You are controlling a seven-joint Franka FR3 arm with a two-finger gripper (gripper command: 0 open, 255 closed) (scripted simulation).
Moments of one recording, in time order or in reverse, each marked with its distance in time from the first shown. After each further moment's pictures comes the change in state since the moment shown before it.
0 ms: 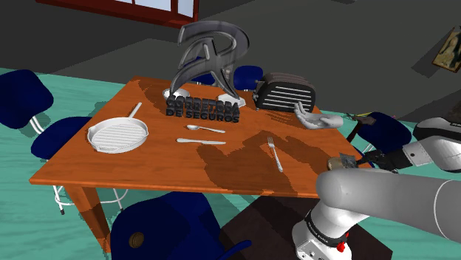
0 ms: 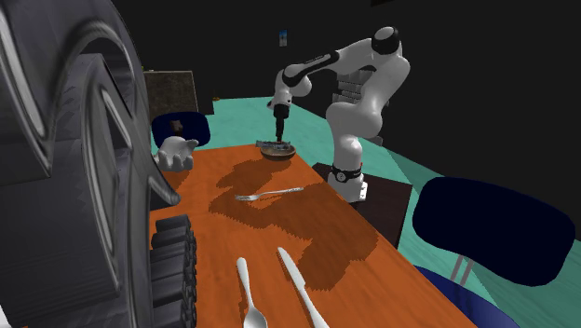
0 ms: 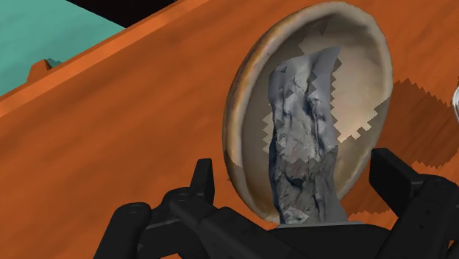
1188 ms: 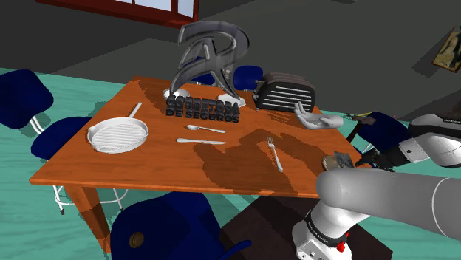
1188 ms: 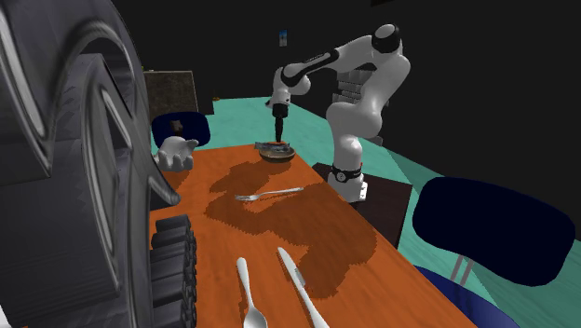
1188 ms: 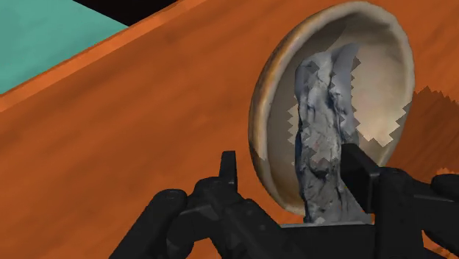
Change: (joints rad) arm -0.018 0.023 0.060 -0.022 -0.017 0.017 0.039
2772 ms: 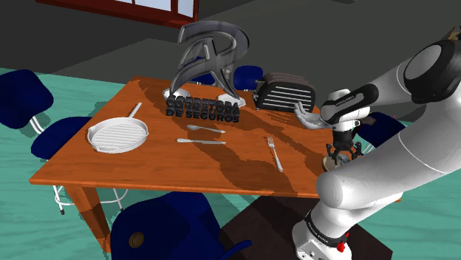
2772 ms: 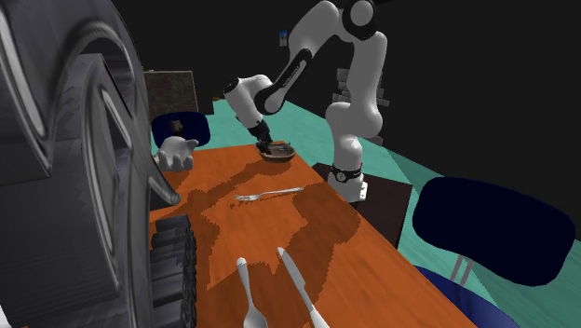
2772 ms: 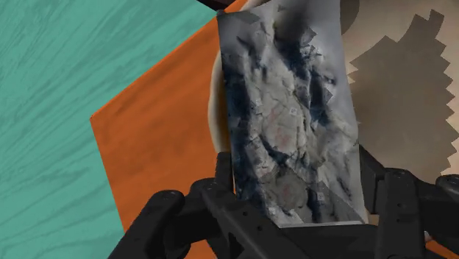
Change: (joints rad) arm 0.040 0.596 0.714 0.021 -0.293 -0.058 0.806
